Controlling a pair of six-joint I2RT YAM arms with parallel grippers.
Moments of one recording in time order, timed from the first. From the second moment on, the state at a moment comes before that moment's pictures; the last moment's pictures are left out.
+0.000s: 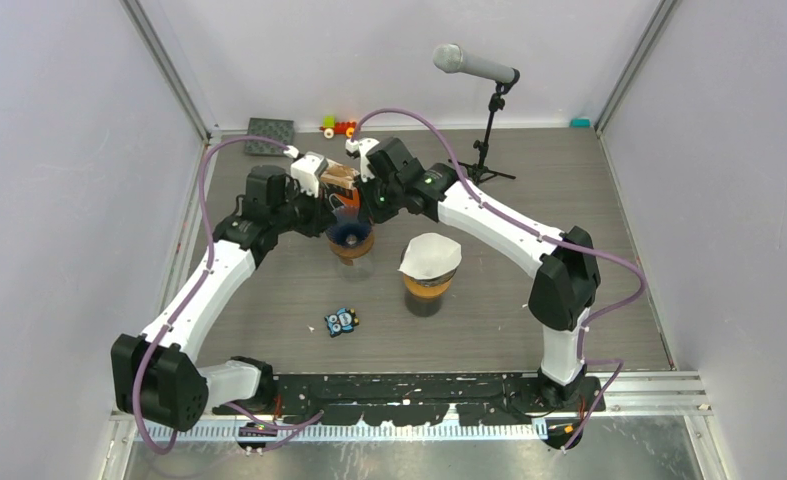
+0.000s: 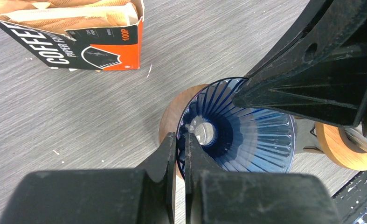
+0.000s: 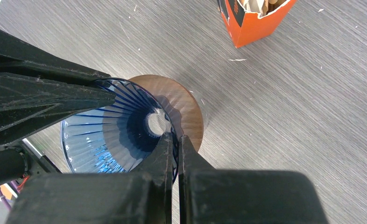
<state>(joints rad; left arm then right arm) -0.29 1.24 1.01 -0.39 0.34 -0.01 0.82 1.91 1.78 -0.63 -0.10 0.22</state>
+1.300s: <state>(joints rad) -0.32 1.29 1.12 -0.56 0.31 0.08 0.85 1.97 1.90 -0.78 -0.05 0.12</state>
